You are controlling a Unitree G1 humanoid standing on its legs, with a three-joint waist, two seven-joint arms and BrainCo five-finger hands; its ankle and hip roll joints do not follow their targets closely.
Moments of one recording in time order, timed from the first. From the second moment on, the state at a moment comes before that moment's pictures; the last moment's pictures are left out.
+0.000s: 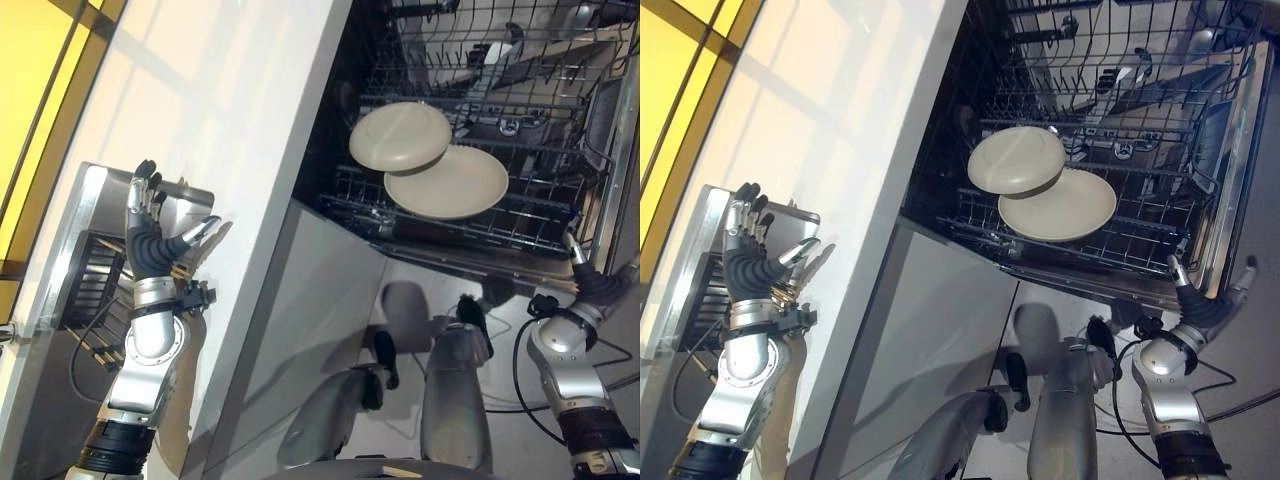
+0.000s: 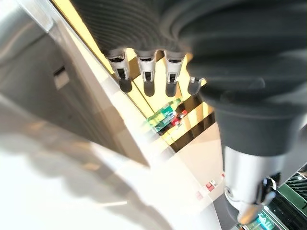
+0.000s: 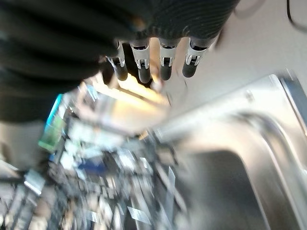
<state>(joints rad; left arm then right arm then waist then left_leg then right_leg) -0.04 0.52 -0.06 -0.13 -0.23 -0.34 0.49 -0.11 -0.53 0.00 0.30 0.25 -0.15 -0.81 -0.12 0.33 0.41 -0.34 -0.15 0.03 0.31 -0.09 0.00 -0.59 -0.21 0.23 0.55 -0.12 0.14</state>
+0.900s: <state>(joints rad) -0.07 0.51 -0.10 -0.12 -0.23 -0.30 0.48 -0.20 -0.55 0.13 0.29 0.21 0.06 -0.55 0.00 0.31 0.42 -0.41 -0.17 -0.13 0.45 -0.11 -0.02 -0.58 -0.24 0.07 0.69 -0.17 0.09</state>
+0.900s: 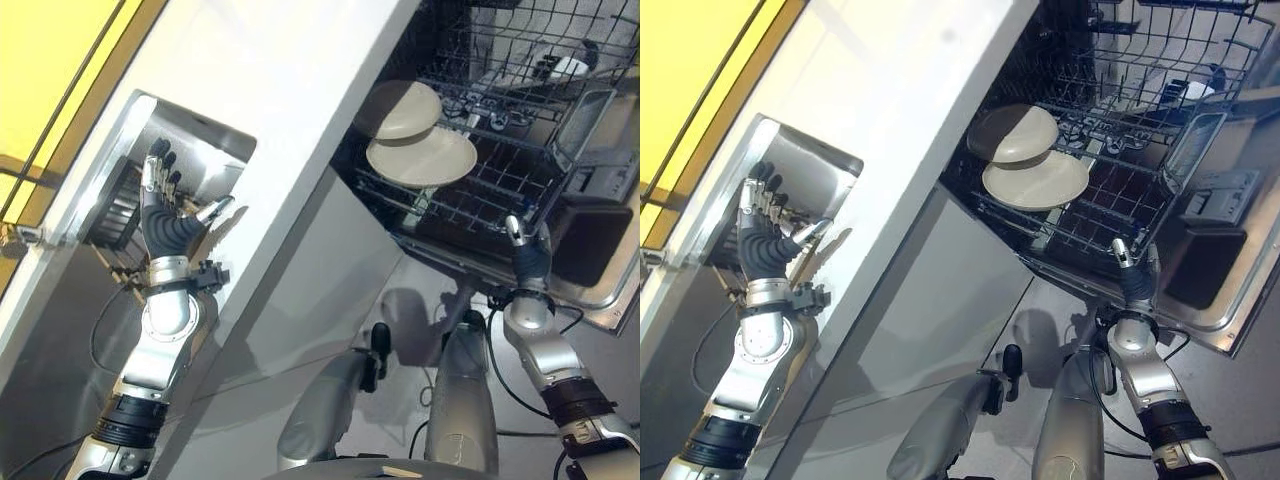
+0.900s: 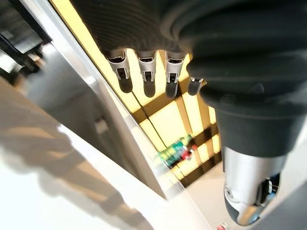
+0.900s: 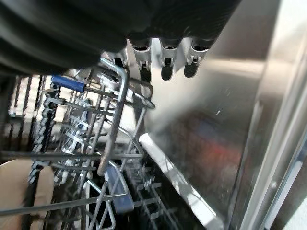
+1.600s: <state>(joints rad) 0.18 0.48 0.09 -0.14 -0.28 -0.29 0.31 -0.05 -0.55 0.05 0.28 0.19 0.14 -0.45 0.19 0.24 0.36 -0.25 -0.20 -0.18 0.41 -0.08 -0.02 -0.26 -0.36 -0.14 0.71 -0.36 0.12</state>
